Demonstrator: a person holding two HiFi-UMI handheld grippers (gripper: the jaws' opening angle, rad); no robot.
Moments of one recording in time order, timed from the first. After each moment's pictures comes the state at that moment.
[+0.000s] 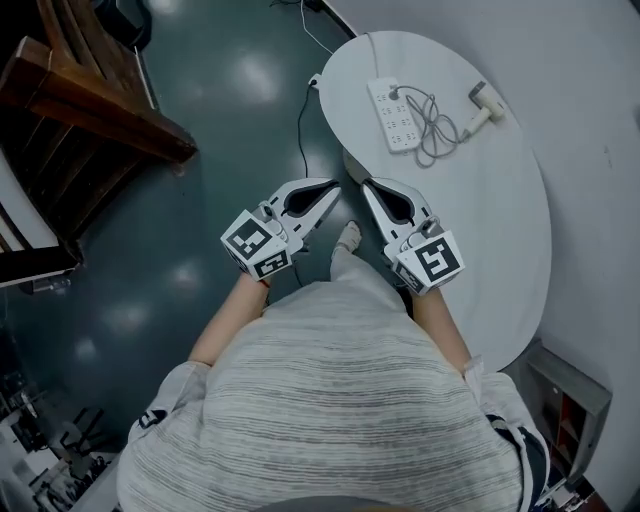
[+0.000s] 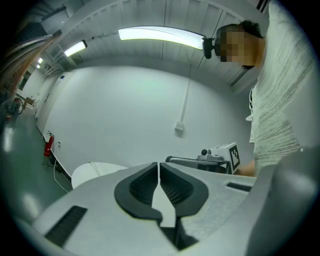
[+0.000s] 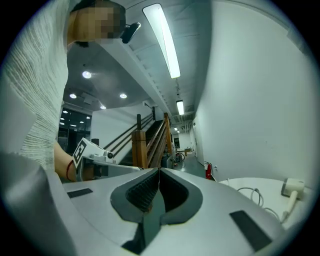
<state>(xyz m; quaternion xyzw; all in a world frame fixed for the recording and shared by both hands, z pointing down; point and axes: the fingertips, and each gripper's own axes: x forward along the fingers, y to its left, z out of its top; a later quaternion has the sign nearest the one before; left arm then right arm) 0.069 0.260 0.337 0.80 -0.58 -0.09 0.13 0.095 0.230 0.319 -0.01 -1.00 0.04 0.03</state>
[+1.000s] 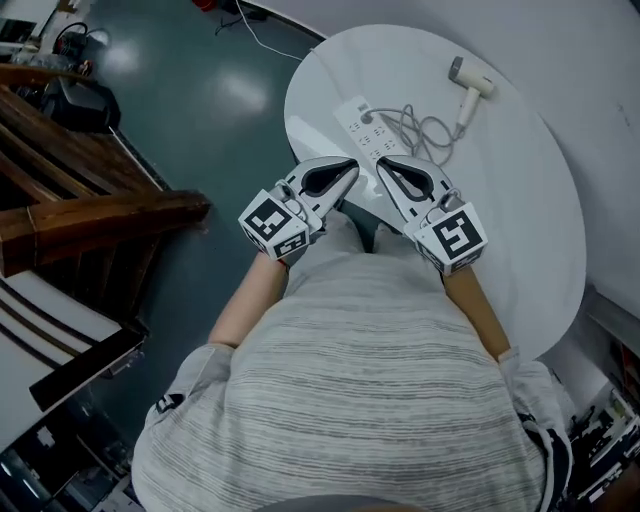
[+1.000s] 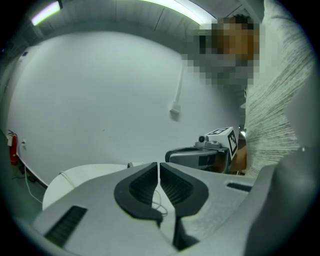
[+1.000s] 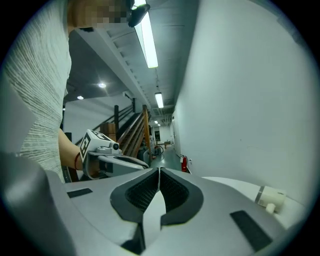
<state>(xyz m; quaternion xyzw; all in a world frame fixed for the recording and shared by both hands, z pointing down) 0.024 0.069 0.358 0.89 -0.44 0.00 0.14 0.050 0.053 0.339 0.10 -0.99 0.05 0.08</state>
